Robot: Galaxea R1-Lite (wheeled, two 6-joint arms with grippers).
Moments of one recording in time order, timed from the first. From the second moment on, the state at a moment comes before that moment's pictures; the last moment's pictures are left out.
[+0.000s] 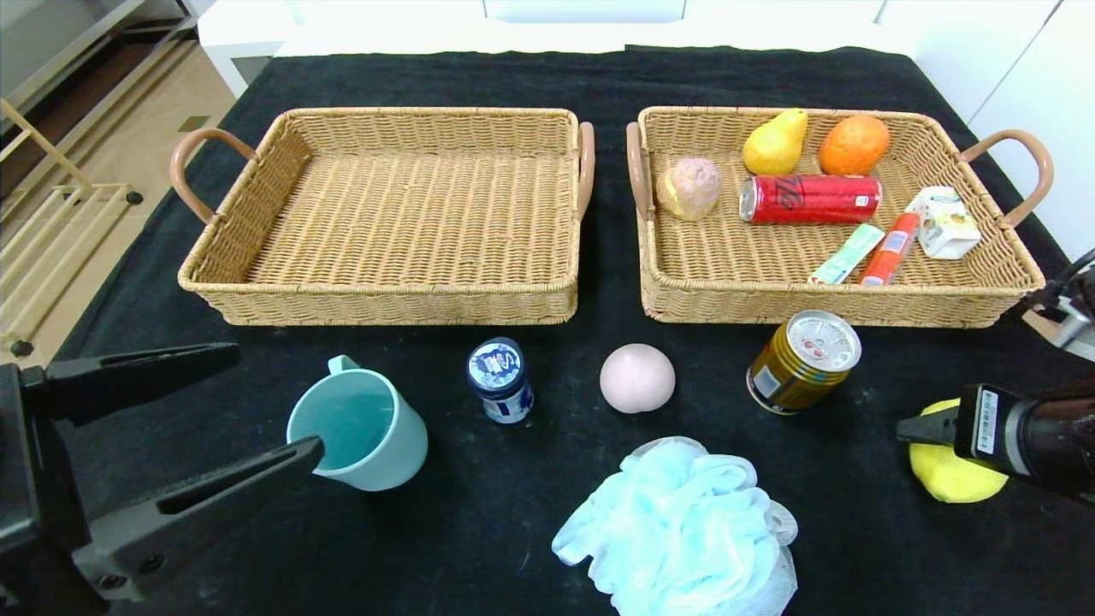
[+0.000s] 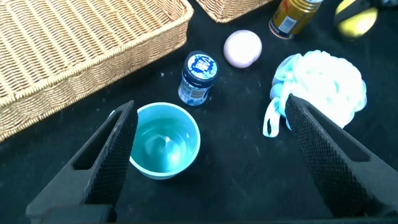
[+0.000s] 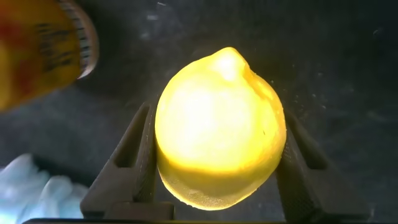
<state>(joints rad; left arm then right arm) -0.39 0.94 -0.64 -0.21 -0.27 0.12 0.28 1.39 -0.97 0.39 -0.15 0.58</state>
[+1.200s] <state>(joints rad) -0.40 0.93 -0.64 -0.21 -0.28 0.14 0.22 1.42 -1.46 0.53 -0.16 0.32</state>
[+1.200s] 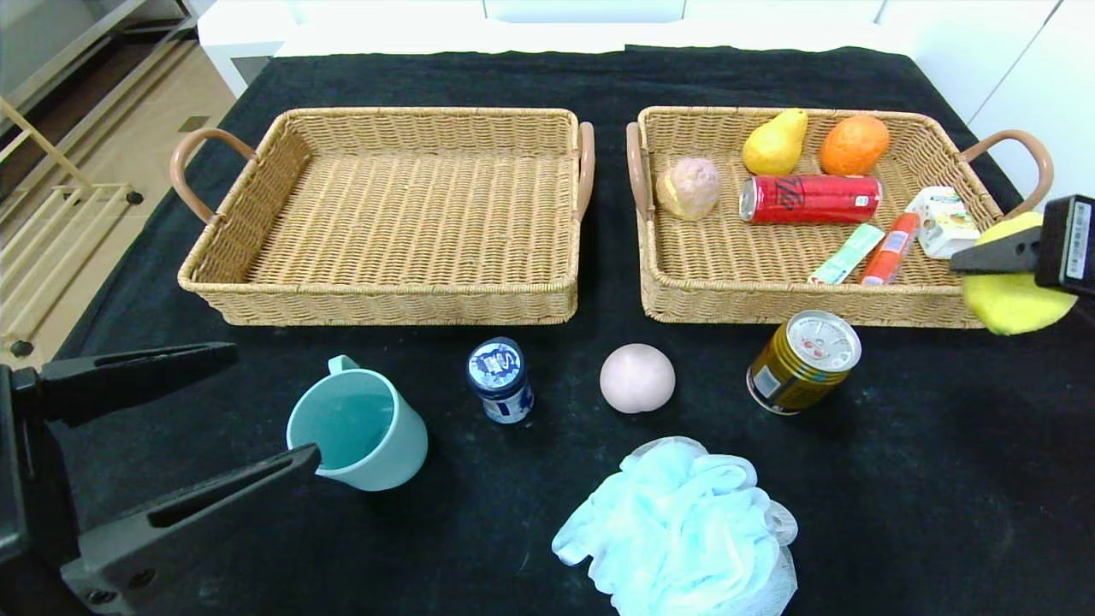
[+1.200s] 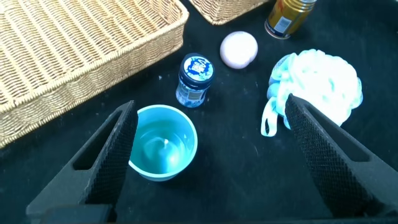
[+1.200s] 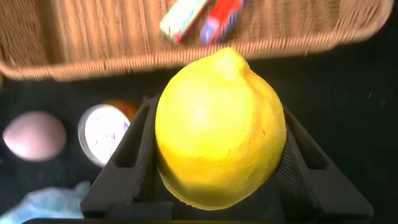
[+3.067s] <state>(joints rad) -0.40 0.92 -0.64 -0.21 -0.28 0.15 0.02 1.83 -1.81 0.42 -0.16 0.25</state>
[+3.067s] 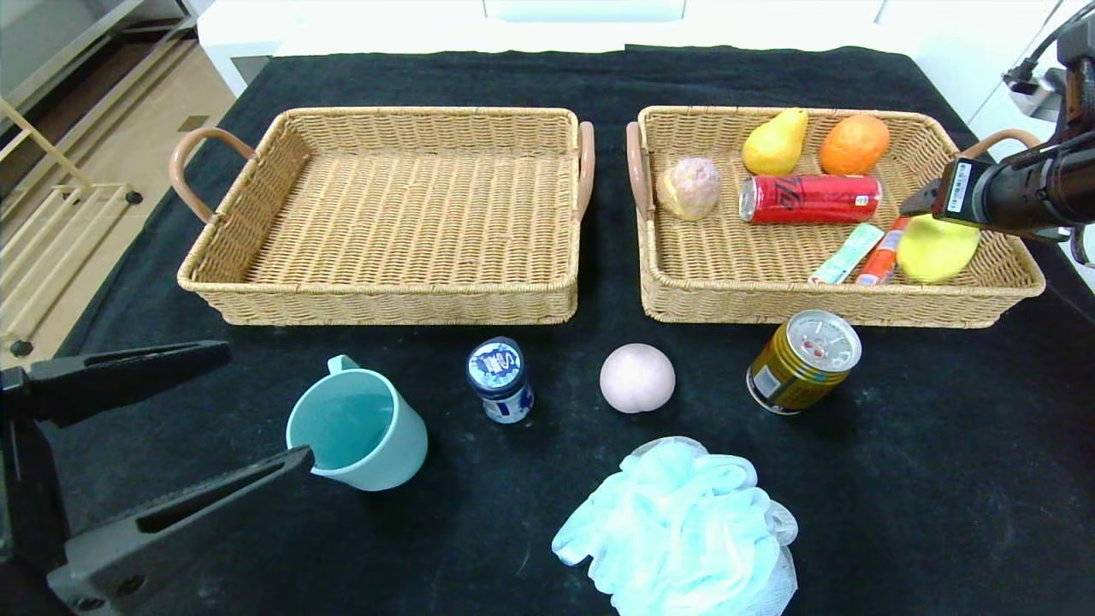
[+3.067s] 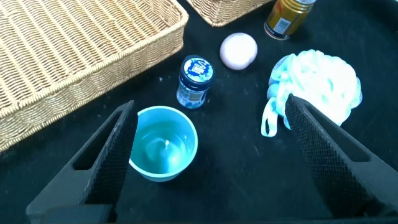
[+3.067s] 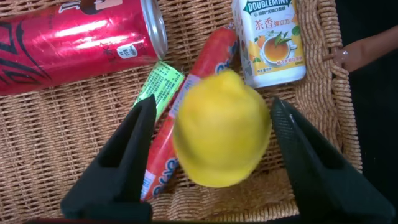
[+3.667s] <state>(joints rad) -0.40 0.92 -0.64 -0.21 -0.28 0.15 0.04 1.80 -1.80 0.43 -0.16 0.26</state>
